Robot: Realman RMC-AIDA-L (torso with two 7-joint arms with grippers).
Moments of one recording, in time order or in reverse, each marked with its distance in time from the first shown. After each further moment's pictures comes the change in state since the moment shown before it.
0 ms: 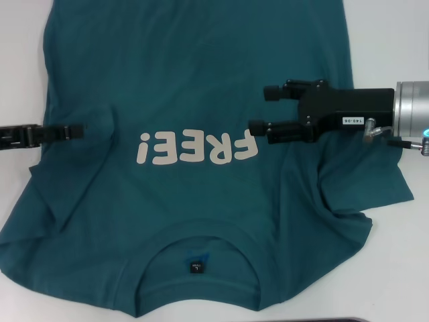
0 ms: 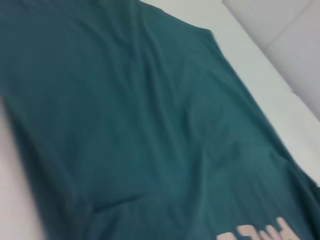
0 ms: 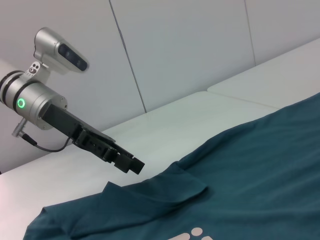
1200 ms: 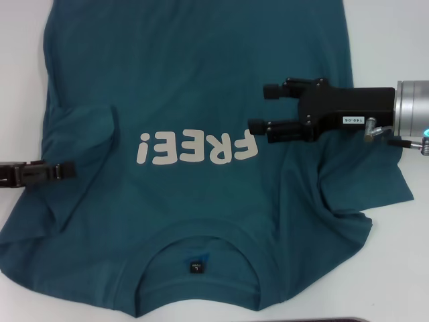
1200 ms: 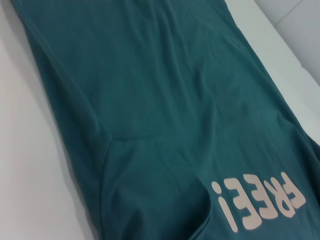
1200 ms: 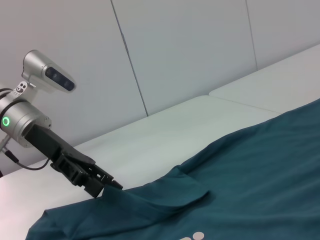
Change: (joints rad) left arm 0.086 0.017 0.030 0.001 0.006 0.047 0.035; right arm -0.001 0.000 0.000 0.000 0.009 -0.007 -0.011
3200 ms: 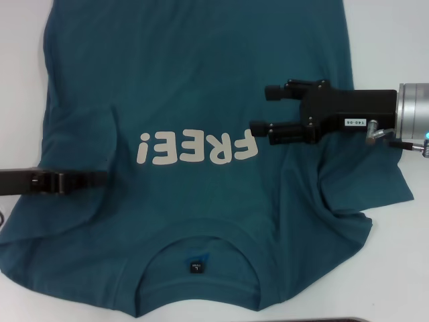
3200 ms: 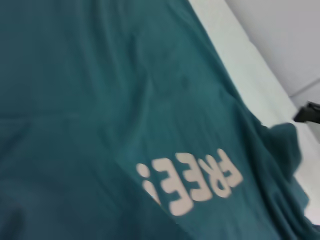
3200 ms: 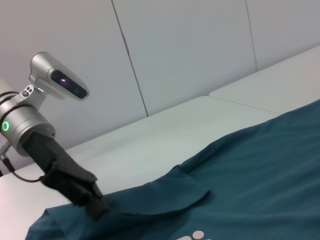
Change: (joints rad) left arm -0.067 -0.042 0.009 0.050 0.039 0.069 -0.006; right arm -0.009 0.000 0.000 0.000 0.005 -0.004 -0.013
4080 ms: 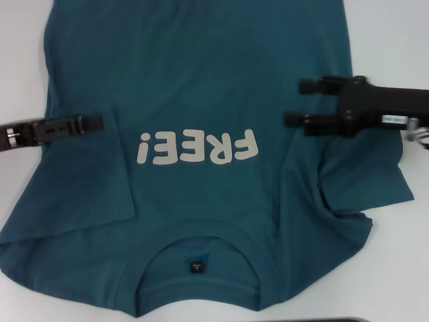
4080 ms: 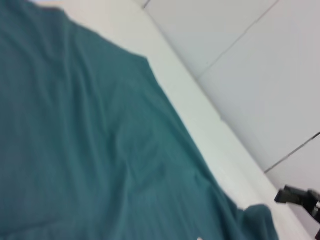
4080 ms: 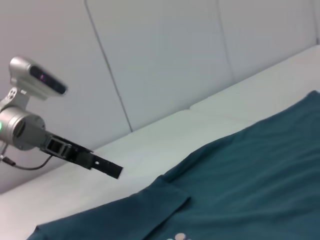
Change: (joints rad) left arm -0.001 0.025 -0.090 0.020 -0.180 0.026 0.048; right arm -0.056 -0.039 0.088 -0.018 0.000 -0.077 0.026
